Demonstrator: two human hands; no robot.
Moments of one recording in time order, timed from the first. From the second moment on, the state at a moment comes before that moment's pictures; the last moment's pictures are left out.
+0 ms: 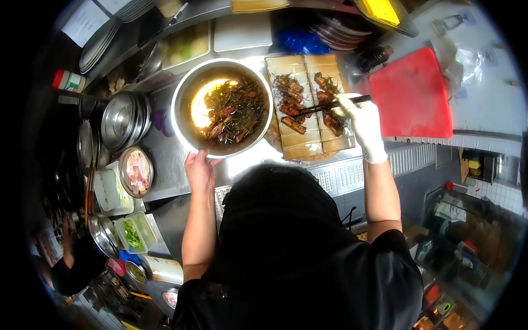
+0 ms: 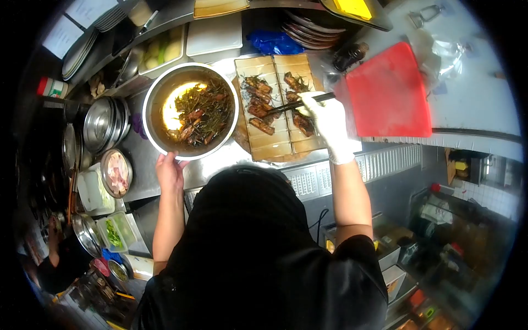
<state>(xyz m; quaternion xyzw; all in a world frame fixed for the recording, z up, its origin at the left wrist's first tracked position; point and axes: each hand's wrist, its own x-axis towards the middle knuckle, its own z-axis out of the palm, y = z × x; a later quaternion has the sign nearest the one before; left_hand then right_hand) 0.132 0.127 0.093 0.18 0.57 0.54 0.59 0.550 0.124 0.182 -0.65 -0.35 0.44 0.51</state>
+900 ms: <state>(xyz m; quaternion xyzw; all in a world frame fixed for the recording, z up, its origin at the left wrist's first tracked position) 0.157 0.123 0.110 0.22 0.55 0.51 0.62 0.477 0.107 0.215 -0.51 -0.48 0.44 0.56</state>
